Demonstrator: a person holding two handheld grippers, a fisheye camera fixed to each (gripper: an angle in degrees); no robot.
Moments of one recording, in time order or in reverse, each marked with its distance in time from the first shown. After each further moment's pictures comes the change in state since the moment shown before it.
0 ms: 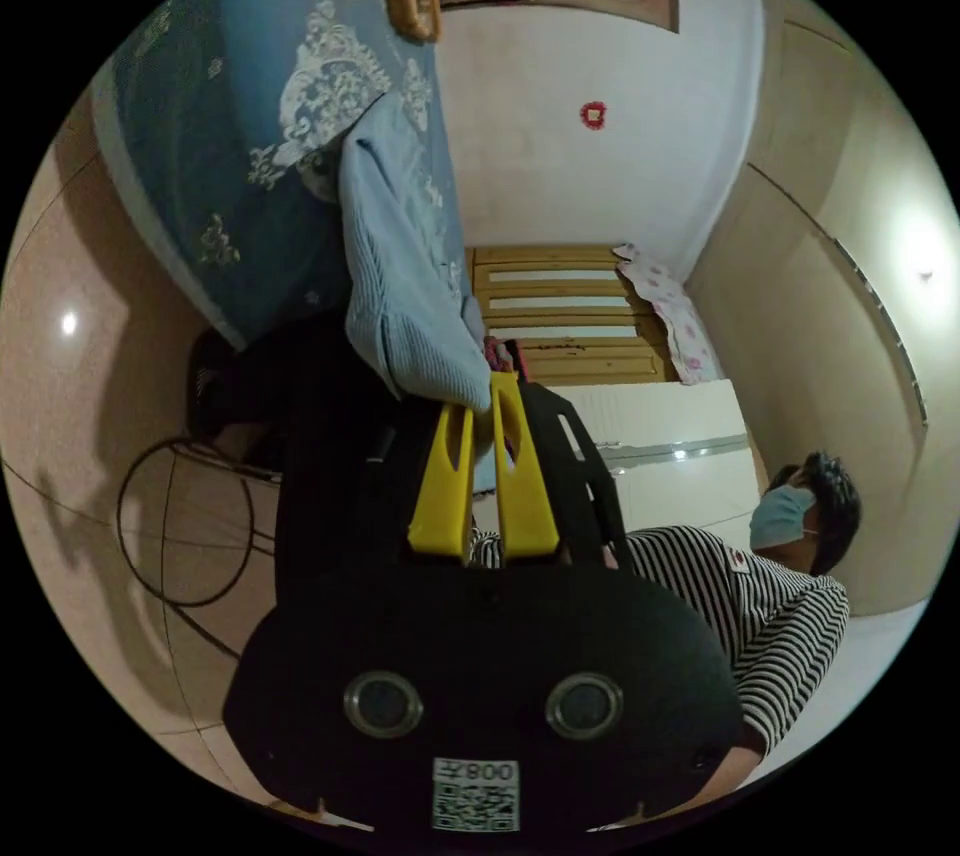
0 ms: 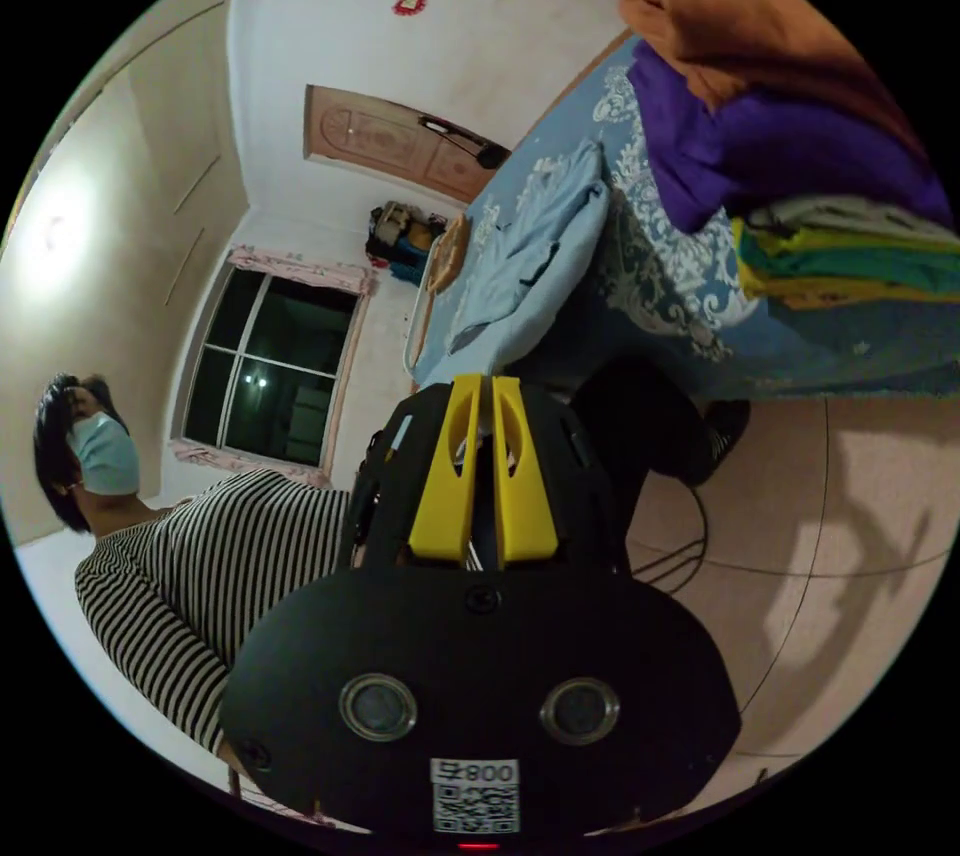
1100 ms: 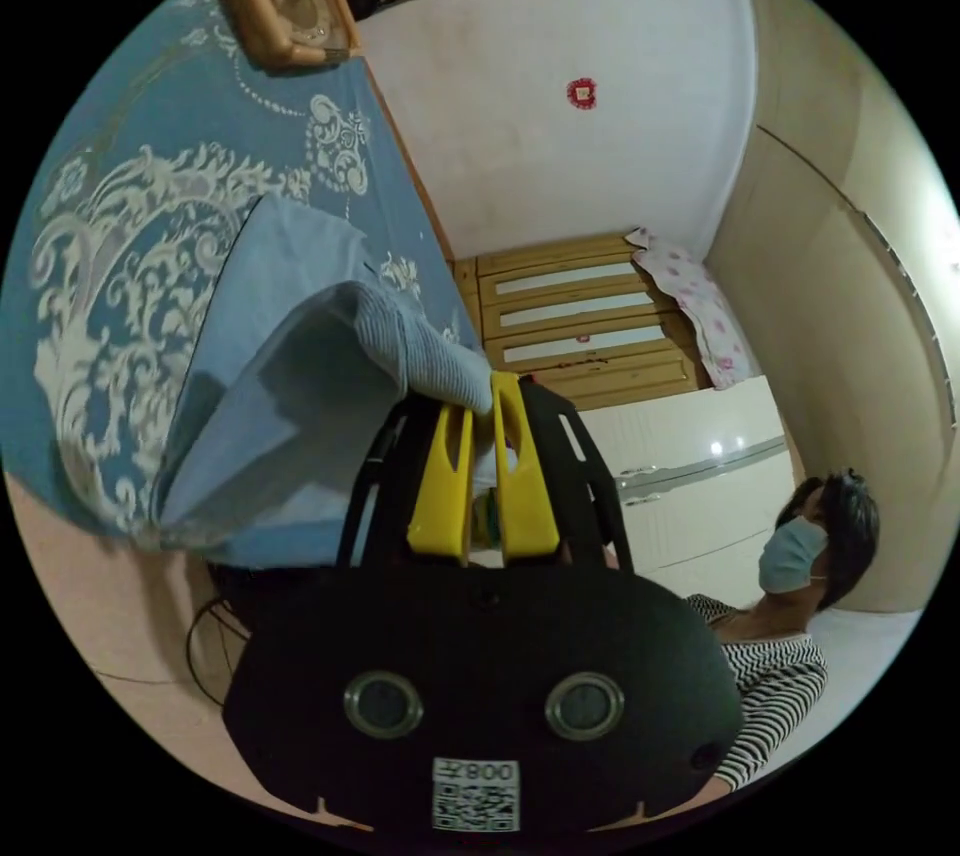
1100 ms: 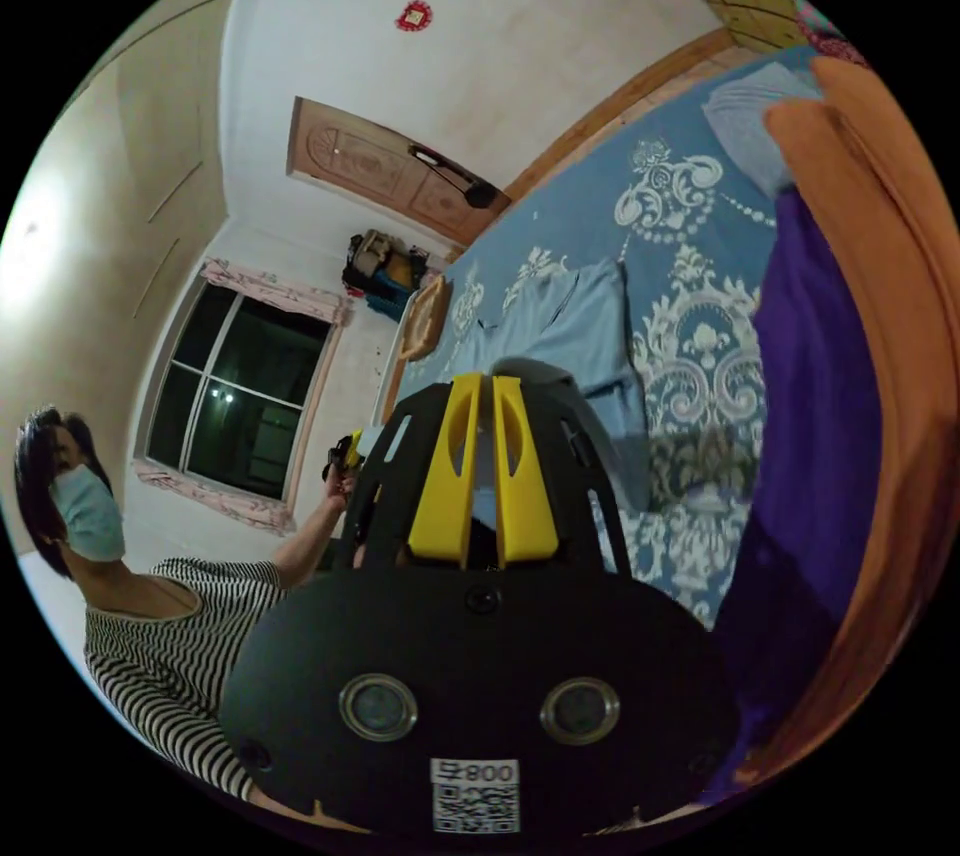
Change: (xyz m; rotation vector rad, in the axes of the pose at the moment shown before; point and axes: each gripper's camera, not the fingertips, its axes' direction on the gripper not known) left arm 0.089 -0.349 0.228 -0.045 -0.085 0.129; right arm -0.093 -0.339 0.140 0.076 0.090 -0.063
